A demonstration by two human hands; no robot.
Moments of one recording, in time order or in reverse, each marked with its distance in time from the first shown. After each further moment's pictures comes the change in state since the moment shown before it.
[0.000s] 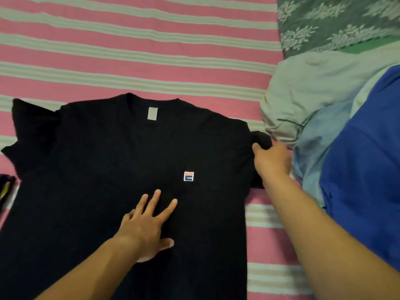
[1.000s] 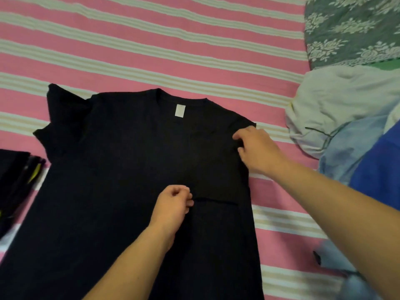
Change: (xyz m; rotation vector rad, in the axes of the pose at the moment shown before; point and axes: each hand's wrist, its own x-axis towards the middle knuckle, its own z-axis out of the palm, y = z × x) left_hand -0.005 0.005 -0.009 -1.705 0.344 -0.190; right_hand -0.032 -0.065 0.036 -0.689 -0.381 -0.893
